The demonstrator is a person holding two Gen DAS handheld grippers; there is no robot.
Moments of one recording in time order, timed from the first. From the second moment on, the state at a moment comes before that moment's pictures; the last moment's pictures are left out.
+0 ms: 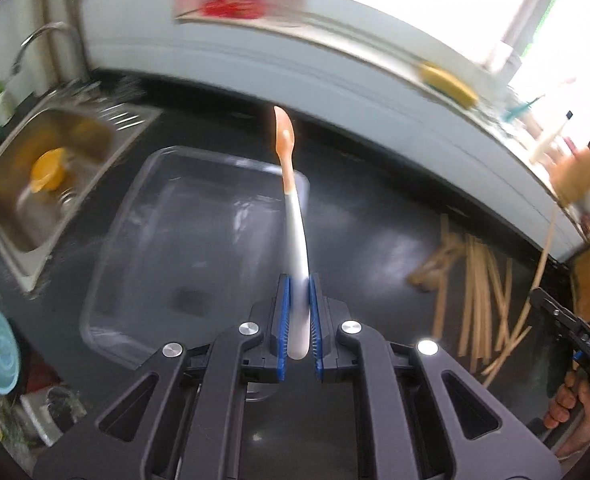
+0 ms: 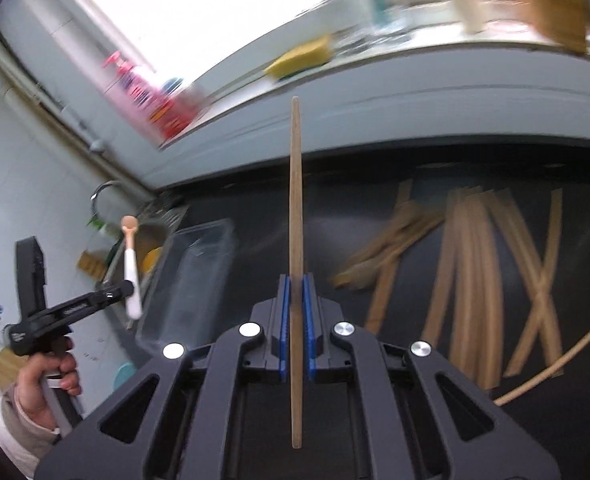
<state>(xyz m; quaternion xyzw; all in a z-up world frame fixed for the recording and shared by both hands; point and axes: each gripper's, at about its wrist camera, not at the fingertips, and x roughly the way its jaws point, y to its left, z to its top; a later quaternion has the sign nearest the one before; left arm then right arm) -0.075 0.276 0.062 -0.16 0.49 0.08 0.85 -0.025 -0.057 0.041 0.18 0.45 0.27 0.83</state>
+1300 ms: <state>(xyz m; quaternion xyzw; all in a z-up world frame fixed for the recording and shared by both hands) -0.052 0.438 0.042 -0.15 0.50 0.08 0.85 0.019 0.230 -0.009 -0.01 0.50 0.18 0.85</state>
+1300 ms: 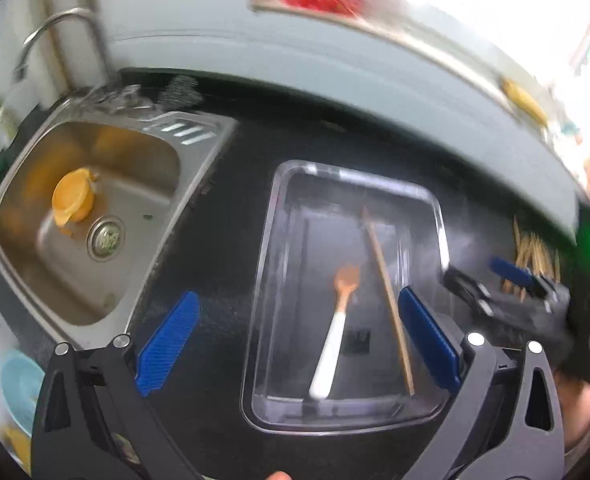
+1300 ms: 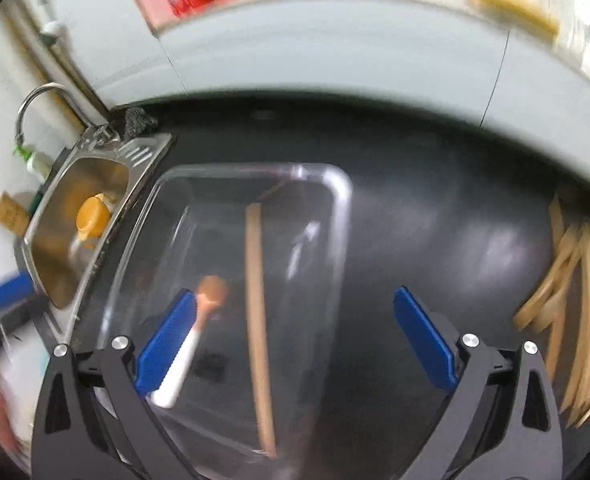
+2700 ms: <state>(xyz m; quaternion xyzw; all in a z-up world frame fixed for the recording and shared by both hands) 0.124 0.039 -0.064 0.14 0.57 -0.09 0.81 -0.020 -0.233 -0.066 0.12 0.52 -0.07 0.84</state>
